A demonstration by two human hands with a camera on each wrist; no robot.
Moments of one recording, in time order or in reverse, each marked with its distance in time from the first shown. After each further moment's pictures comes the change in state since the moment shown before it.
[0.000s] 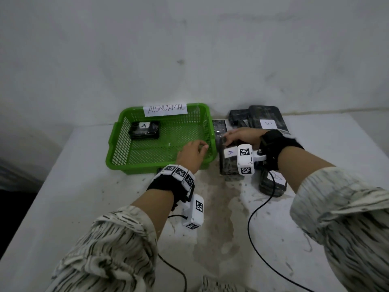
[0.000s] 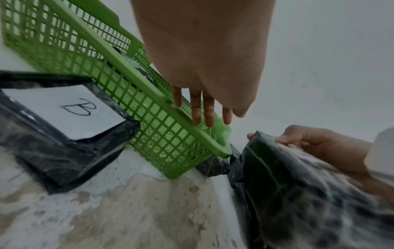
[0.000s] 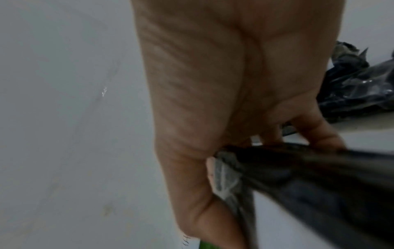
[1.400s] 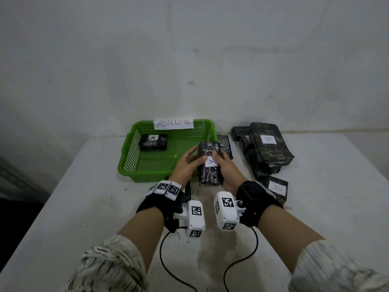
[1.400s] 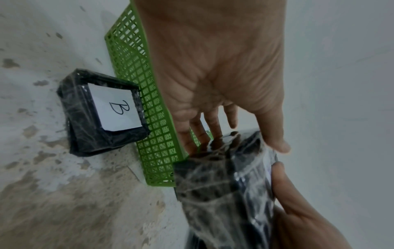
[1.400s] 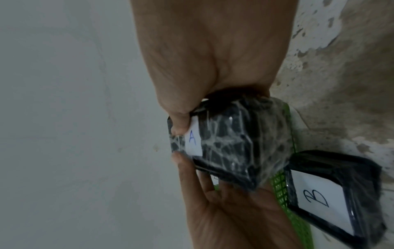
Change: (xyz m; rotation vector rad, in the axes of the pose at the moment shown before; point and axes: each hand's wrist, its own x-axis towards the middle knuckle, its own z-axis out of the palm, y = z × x) left_hand -0.044 -0.003 -0.034 -1.076 -0.029 -0.207; right_hand -0.028 0.011 0.122 0.882 0.150 -0.295
